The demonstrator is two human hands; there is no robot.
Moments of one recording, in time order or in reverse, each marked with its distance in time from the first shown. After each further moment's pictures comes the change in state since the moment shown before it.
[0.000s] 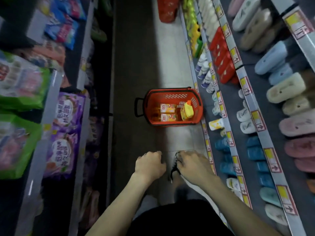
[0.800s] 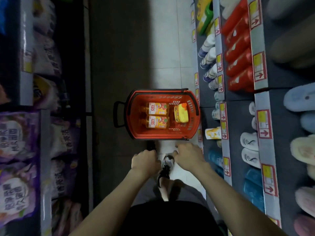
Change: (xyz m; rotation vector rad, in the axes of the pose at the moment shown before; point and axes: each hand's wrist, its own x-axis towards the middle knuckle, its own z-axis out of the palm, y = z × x) left_hand 0.298 0.080 -0.067 0.028 -0.252 -0.138; right_hand 0.309 0.112 -0.091 0.050 -0.261 0.081
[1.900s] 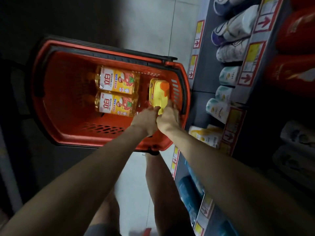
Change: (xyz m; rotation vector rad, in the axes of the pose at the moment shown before) left_hand 0.411 0.138 0.086 -0.222 -0.114 0.173; right_hand 0.354 0.136 0.051 0.410 -0.404 0.398
